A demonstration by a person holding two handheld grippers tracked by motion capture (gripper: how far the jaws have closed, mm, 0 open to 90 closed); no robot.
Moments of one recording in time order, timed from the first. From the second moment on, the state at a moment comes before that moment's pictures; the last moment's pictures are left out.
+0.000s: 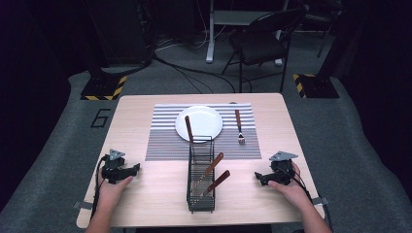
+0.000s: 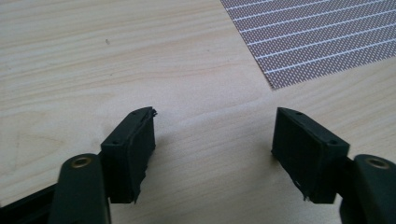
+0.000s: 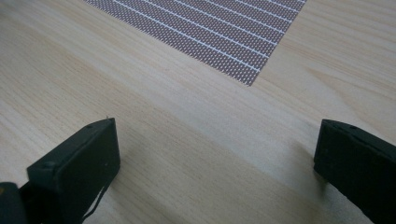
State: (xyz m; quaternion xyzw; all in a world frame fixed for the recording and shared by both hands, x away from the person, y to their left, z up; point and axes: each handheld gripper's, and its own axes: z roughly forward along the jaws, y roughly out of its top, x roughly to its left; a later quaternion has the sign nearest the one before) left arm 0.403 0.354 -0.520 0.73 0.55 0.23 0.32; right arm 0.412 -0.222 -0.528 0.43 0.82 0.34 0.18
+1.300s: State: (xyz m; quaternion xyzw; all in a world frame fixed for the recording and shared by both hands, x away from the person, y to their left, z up) left arm 0.390 0.286 -0.412 0.74 0.51 0.20 0.40; right arm 0.411 -0.222 -0.528 0.43 0.82 0.34 0.18
